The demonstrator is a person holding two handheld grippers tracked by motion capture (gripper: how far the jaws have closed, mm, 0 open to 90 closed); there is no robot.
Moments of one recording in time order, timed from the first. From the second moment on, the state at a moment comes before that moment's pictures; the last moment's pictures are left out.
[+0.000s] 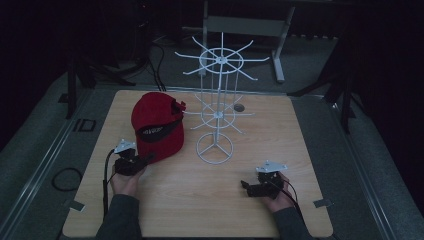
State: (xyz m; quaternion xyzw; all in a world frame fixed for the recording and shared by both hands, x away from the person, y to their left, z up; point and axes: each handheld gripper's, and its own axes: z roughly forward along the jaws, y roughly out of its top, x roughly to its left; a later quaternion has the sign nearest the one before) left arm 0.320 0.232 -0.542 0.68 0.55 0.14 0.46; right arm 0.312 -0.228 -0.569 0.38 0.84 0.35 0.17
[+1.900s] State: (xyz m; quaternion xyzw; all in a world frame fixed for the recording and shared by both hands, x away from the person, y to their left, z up) left arm 0.311 0.242 -0.481 0.67 0.54 0.21 0.47; right arm 0.311 -0.228 -0.568 0.39 0.84 0.35 0.17
